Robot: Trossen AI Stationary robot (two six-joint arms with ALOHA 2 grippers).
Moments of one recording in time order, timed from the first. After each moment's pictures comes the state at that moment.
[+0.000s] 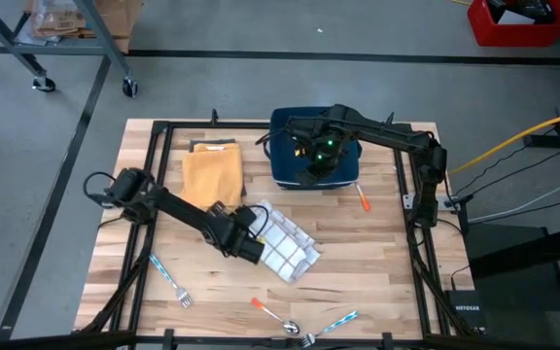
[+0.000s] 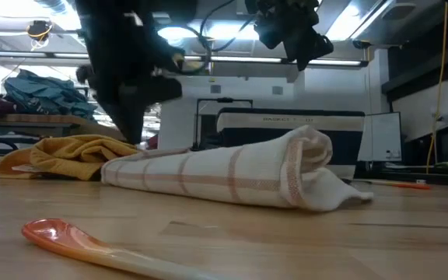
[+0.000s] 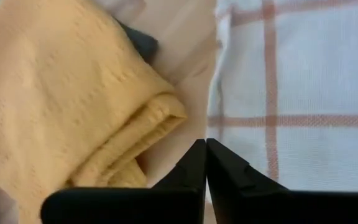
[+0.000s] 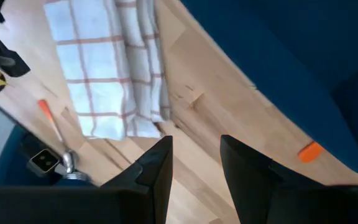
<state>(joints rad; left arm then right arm) -0.35 1.87 1.30 -1.08 -0.60 -1.16 -0.27 1.89 1.95 -1.56 -0.31 0.53</state>
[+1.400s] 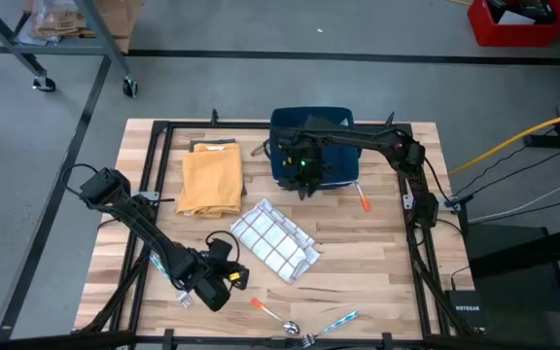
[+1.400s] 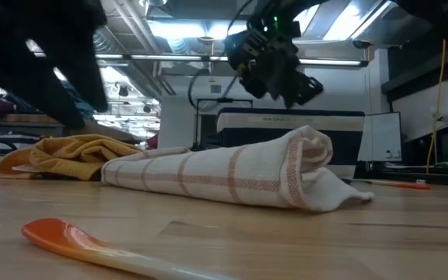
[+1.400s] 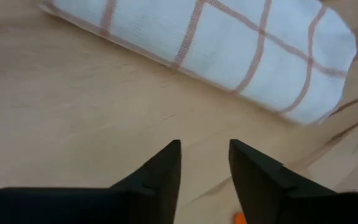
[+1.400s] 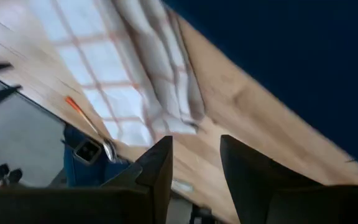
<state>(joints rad) -0.70 1.70 1.08 -0.57 -0.60 -1.87 -0.32 2.07 1.85 -1.44 -0.59 0.58</state>
